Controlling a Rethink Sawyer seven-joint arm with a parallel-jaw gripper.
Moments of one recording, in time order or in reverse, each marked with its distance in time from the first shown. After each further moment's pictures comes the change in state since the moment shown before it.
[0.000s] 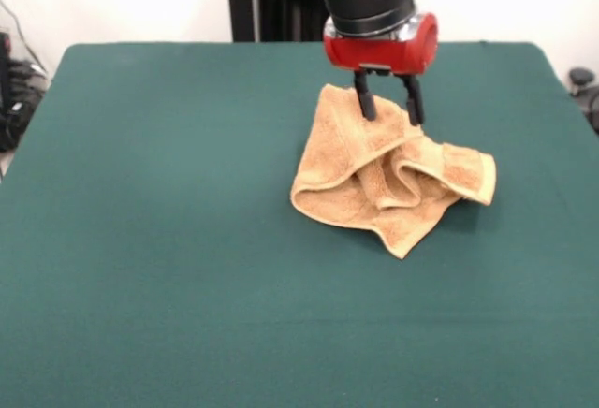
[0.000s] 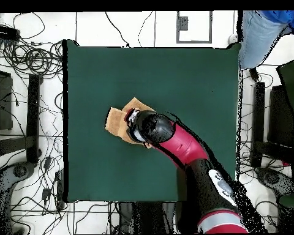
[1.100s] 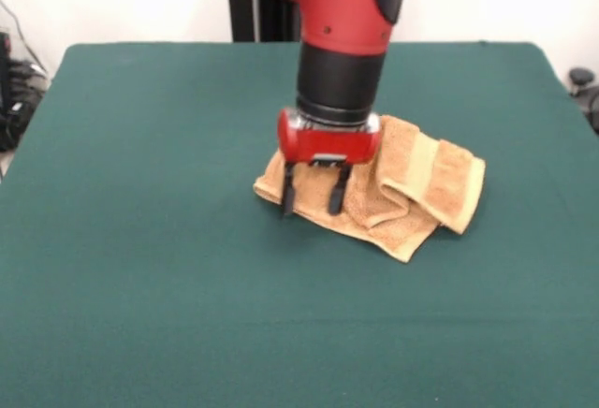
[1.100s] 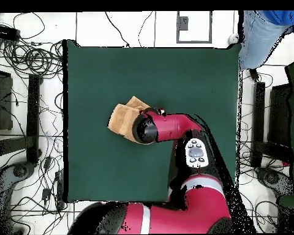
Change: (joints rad) arm 0.106 0.228 -0.127 -0.372 -0.805 -0.189 0.003
